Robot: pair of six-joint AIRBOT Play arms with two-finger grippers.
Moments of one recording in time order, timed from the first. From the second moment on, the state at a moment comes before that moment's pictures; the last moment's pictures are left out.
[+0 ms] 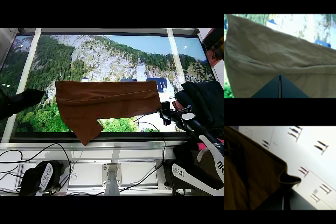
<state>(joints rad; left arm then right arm) 0.32 -0.66 0.78 0.90 -0.99 -1.31 -0.14 -1.17 0.41 -0.59 0.36 1.82</state>
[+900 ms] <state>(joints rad) 0.32 -0.52 0.22 0.91 -1.03 -1.58 -0.14 -1.18 0.42 -0.58 0.38 1.82</state>
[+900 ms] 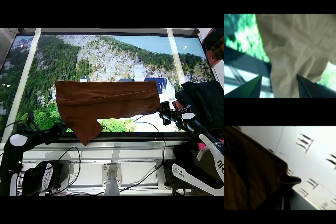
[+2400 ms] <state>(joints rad) 0.11 -0.70 0.12 0.81 -0.71 -1.50 -0.14 -1.18 0.42 -0.57 0.35 1.82</state>
